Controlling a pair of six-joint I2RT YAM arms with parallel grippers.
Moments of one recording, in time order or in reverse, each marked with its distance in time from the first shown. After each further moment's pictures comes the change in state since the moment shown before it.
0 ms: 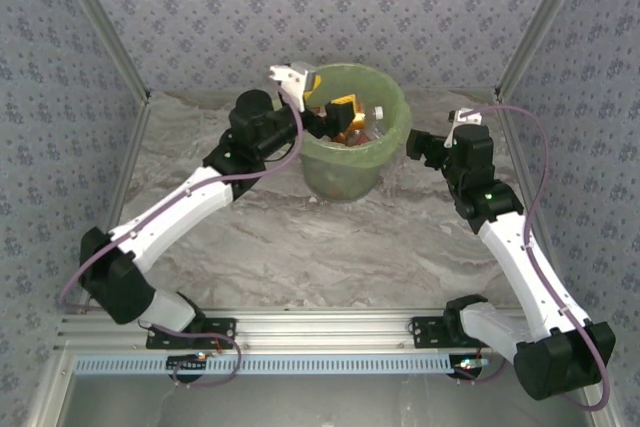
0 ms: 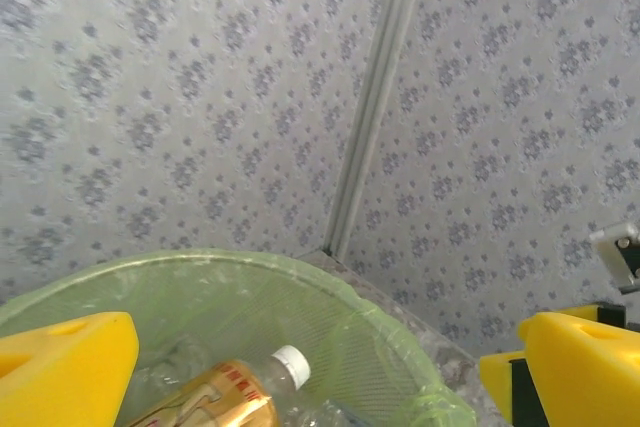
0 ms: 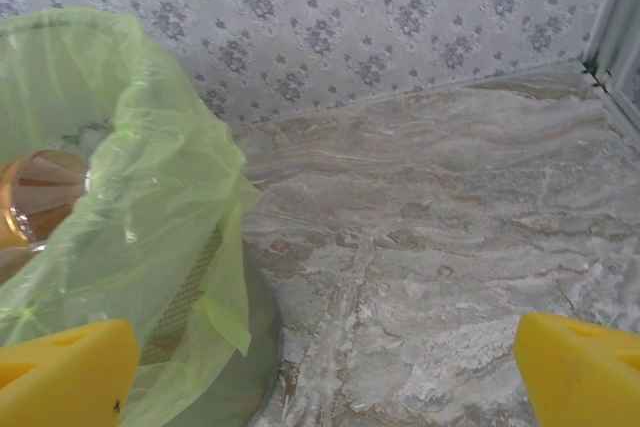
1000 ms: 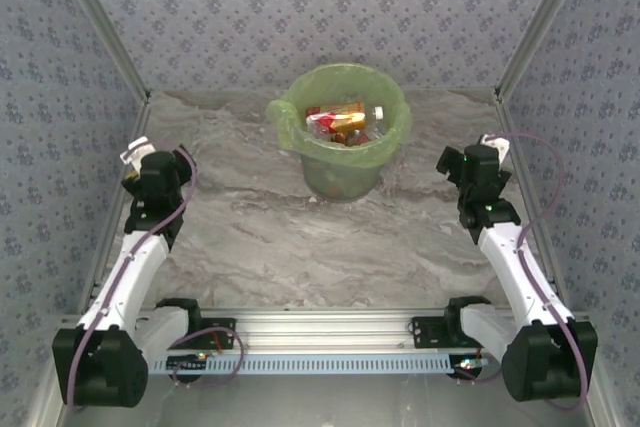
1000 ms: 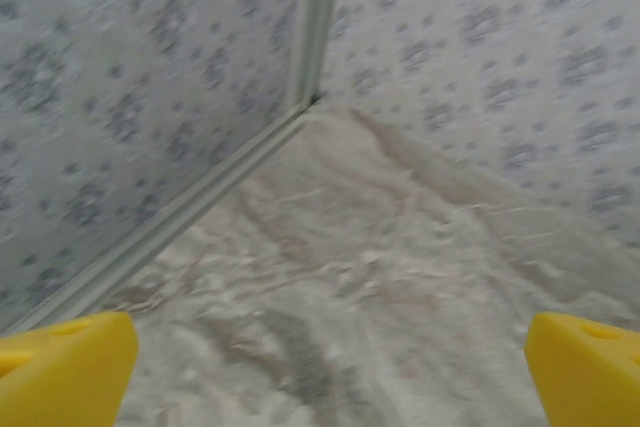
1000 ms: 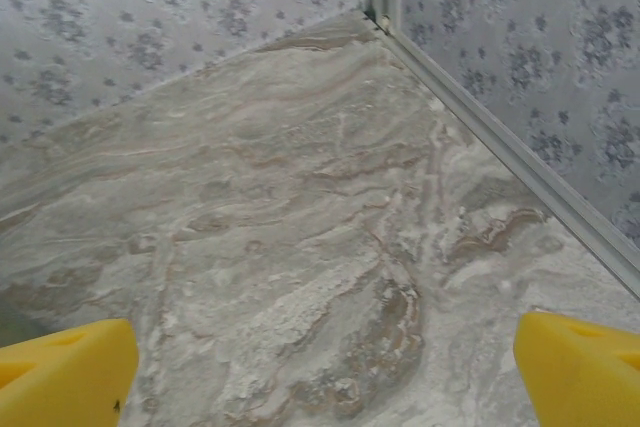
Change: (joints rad) left arm 0.669 -0.461 -0.691 -0.272 -0.606 -0.149; right arm -0.186 -0.026 -0.258 0.142 0.188 0.051
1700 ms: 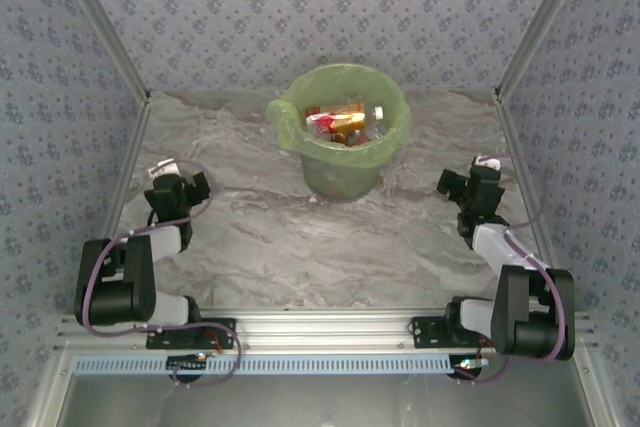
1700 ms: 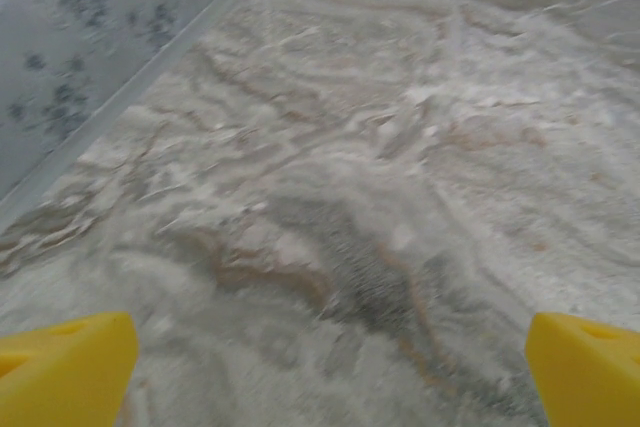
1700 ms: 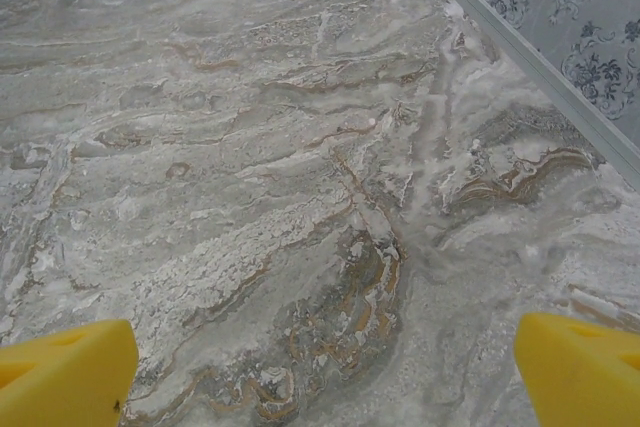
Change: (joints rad) left arm 0.103 0.439 -0.240 0.654 0.299 0.227; right arm -0.153 0.216 -0.251 0.429 -0.201 -0.162
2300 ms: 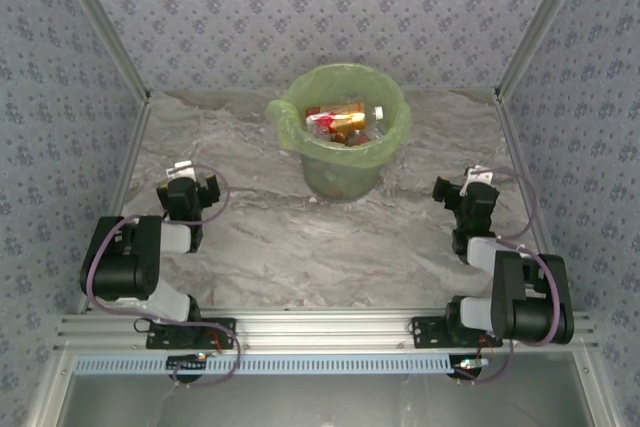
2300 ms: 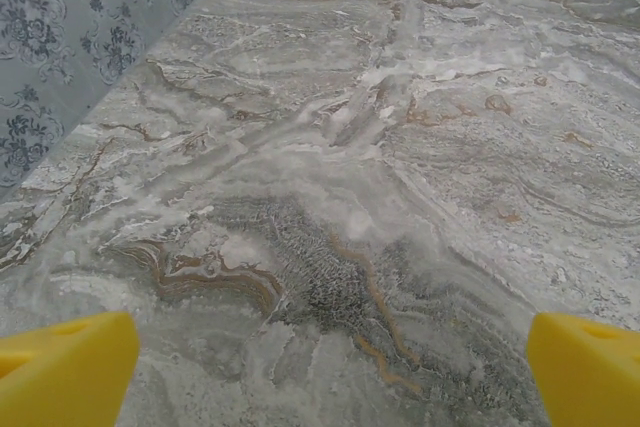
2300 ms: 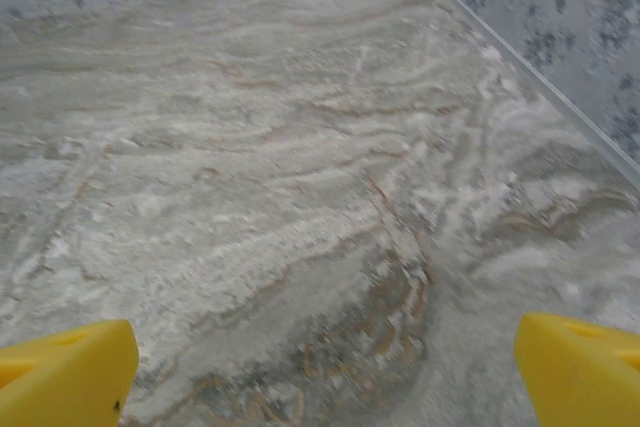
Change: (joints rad) left arm -0.086 0.129 -0.028 0.173 -0.090 0.077; right arm 0.001 0.093 -0.174 0.426 -0.063 -0.099
